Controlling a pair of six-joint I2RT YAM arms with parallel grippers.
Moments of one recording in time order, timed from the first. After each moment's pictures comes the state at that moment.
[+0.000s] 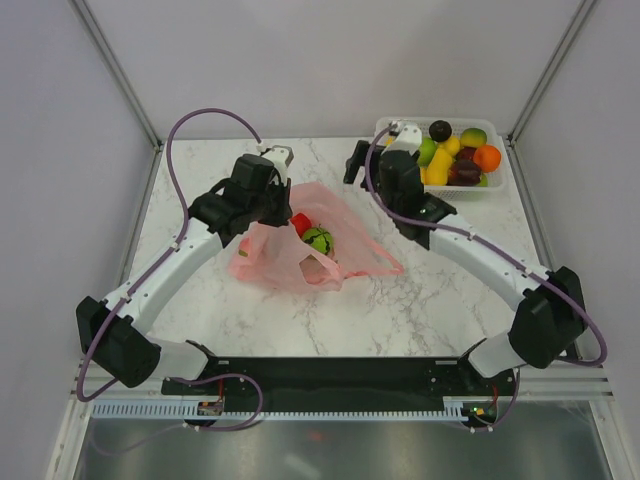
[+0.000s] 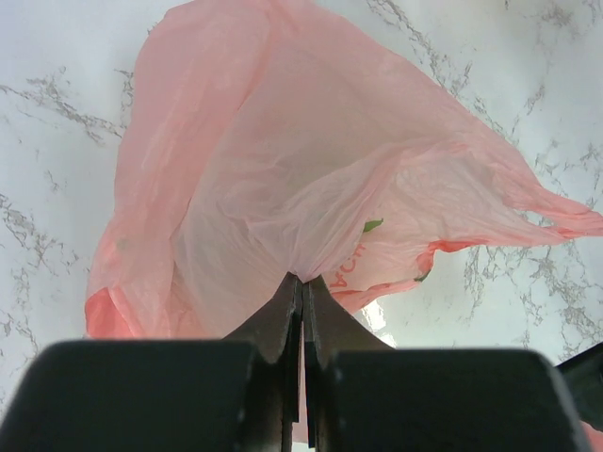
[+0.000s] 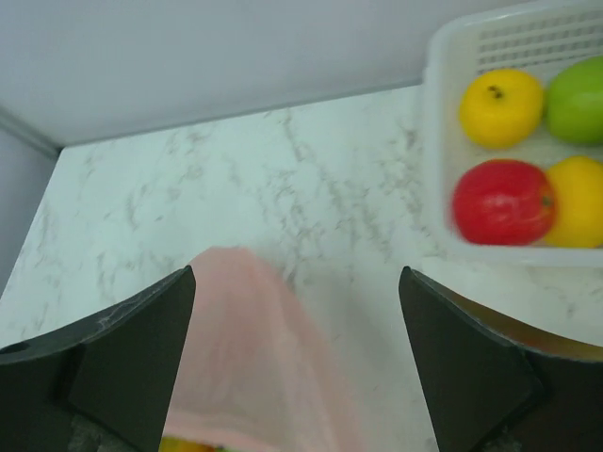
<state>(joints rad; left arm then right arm) -0.55 1.36 1.31 -0.64 -0.02 -0.24 0.67 1.47 1.19 0.03 0.45 0.47</state>
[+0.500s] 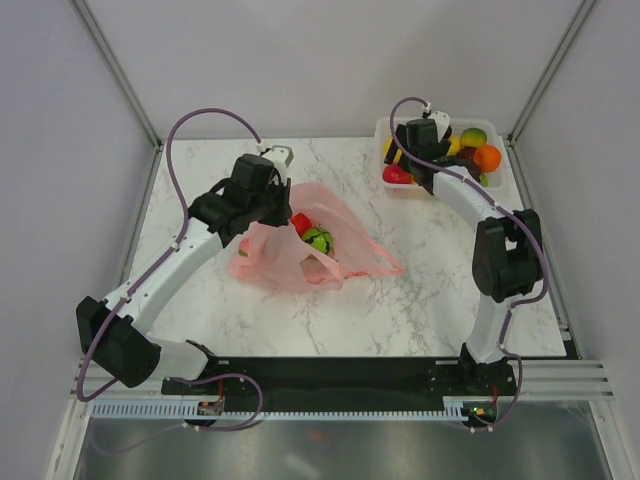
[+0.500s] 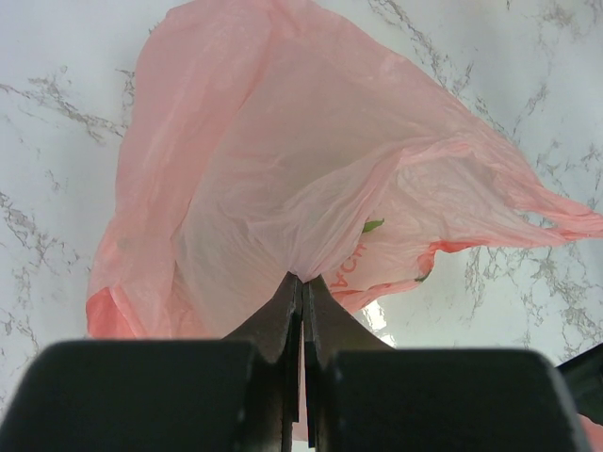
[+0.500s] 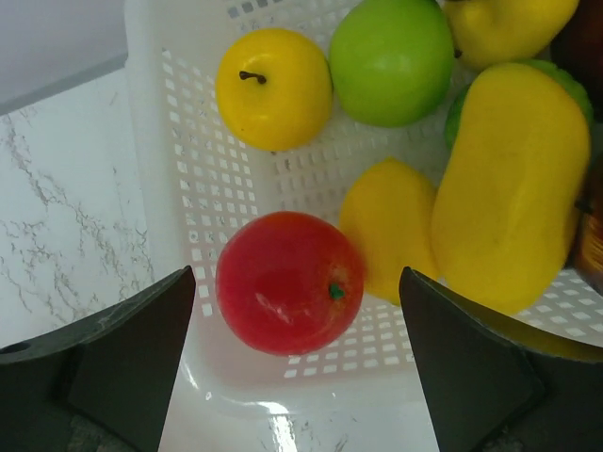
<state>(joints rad) -0.55 1.36 1.31 -0.64 -0.02 -0.24 0.27 1.89 1.53 -0.20 0.34 0.47</state>
